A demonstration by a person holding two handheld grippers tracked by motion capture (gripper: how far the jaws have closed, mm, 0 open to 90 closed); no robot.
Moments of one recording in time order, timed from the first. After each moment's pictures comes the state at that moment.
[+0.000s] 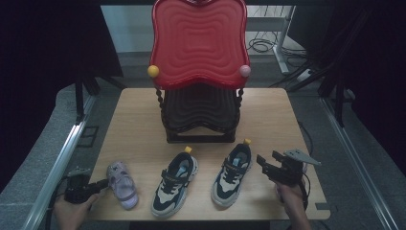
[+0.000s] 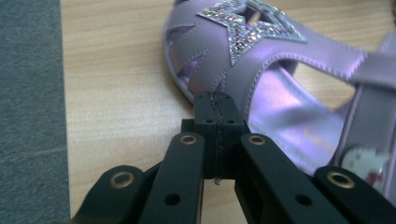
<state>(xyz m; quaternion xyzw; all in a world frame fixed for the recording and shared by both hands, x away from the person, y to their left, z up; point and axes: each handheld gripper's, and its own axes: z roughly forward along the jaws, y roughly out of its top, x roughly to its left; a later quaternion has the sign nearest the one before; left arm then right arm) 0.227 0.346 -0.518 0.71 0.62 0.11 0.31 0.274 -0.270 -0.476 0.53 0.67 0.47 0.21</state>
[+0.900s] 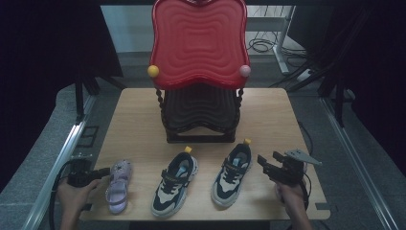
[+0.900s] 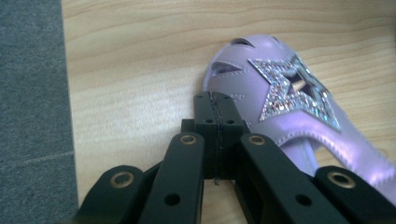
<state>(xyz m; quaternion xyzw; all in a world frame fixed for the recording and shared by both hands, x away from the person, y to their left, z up) 0.272 0.353 -0.512 0.72 0.62 0.09 0.31 0.274 -0.274 -0.477 0.54 0.67 0.47 0.21</state>
